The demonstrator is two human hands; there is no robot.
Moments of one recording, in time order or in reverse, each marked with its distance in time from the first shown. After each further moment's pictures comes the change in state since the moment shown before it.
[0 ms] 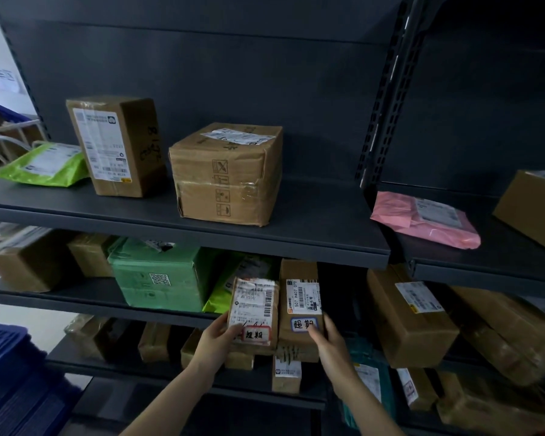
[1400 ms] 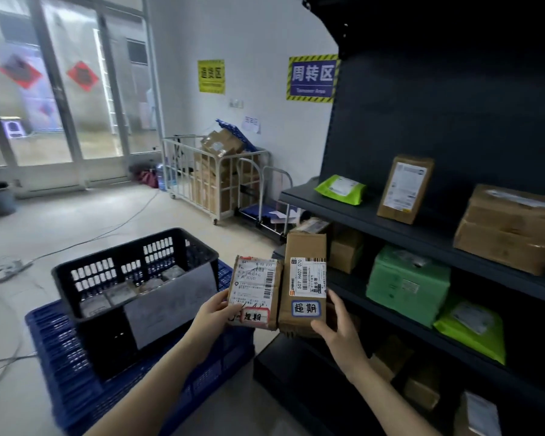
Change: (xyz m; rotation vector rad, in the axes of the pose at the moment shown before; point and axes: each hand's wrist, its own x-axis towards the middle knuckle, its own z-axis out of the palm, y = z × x) left_hand -0.299 0.007 -0.430 -0.144 0.428 0.275; right_hand -0.260 -0.088 0.365 -0.076 -0.580 -0.475
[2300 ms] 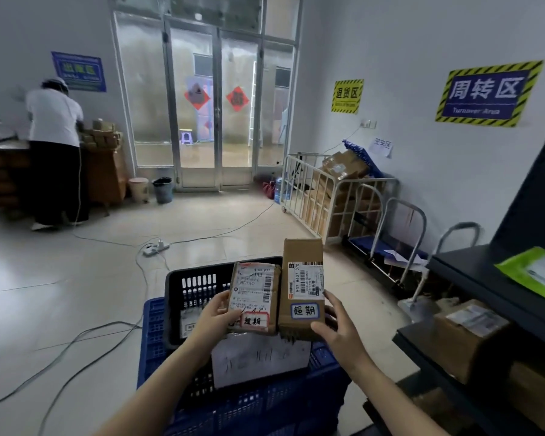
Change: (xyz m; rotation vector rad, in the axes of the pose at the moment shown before) left_hand 0.120 0.029 -0.189 0.035 0.504 0.018; right_hand 0.238 -0.029 0.205 0.021 -0.551 -0.137
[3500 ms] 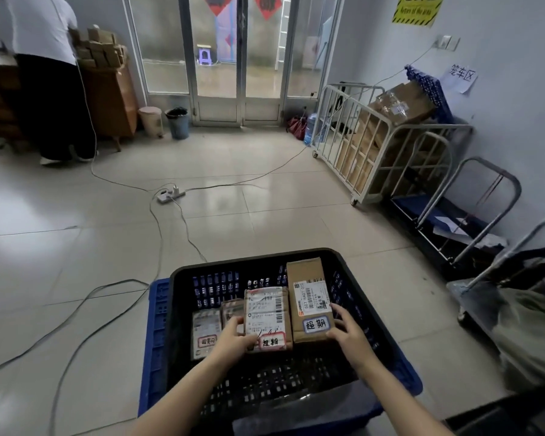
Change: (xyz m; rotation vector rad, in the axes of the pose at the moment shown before) left_hand 0.251 -0.123 -0.063 0.076 0.028 -0.446; right_hand 0.262 0.140 0.083 -0.082 -0.115 0.439
